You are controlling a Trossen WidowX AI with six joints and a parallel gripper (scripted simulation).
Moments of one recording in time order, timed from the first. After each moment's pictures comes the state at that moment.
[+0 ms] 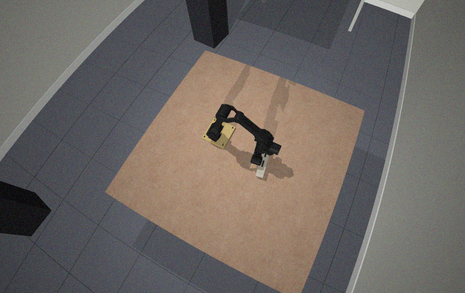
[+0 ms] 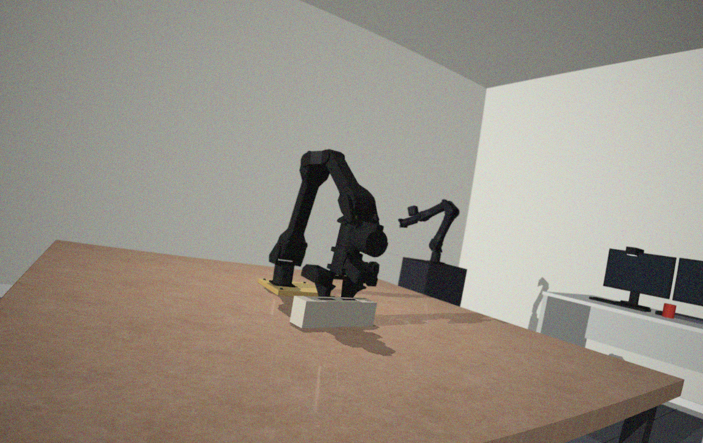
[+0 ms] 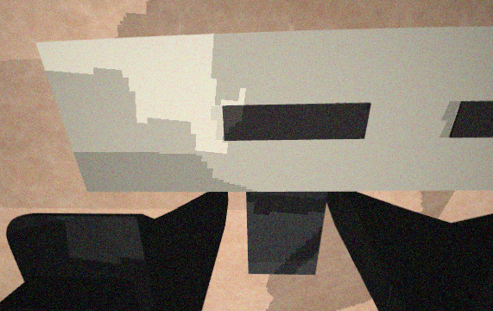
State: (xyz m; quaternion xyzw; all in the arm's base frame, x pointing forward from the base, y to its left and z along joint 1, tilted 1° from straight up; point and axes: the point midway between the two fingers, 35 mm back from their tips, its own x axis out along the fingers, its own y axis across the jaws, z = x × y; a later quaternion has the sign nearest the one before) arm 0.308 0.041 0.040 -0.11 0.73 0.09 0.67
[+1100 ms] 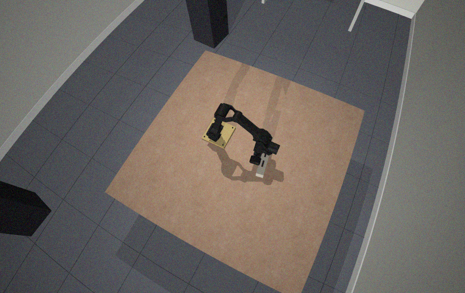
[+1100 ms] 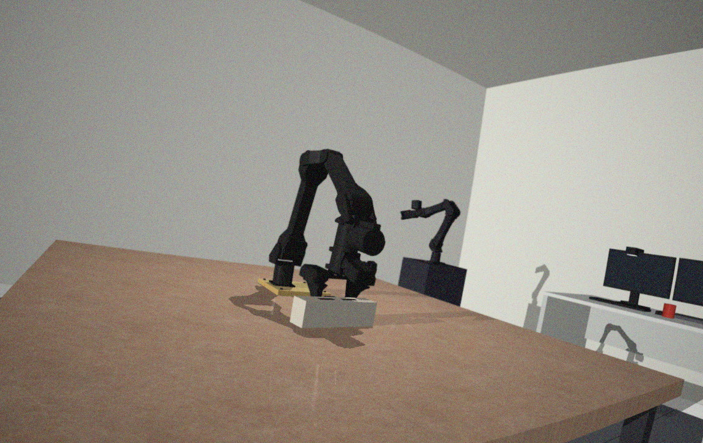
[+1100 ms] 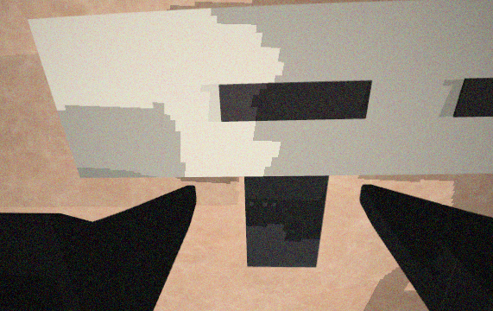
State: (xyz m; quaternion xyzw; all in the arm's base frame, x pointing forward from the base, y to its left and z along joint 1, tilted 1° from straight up) arm 0.303 0.039 0.040 -0.10 0.72 0.09 0.68
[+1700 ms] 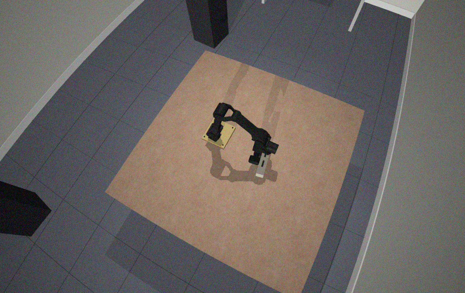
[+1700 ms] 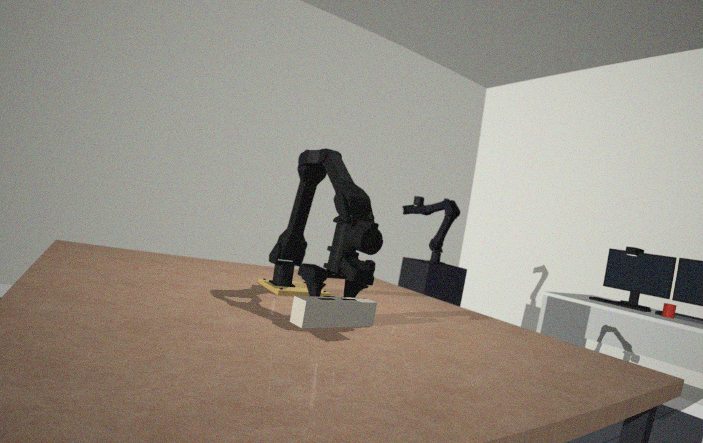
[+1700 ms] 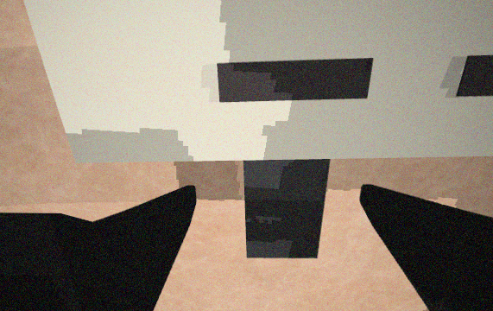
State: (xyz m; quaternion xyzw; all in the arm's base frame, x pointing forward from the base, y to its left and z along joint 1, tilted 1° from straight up) arm 0.298 0.038 0.040 -0.10 0.72 0.09 0.68
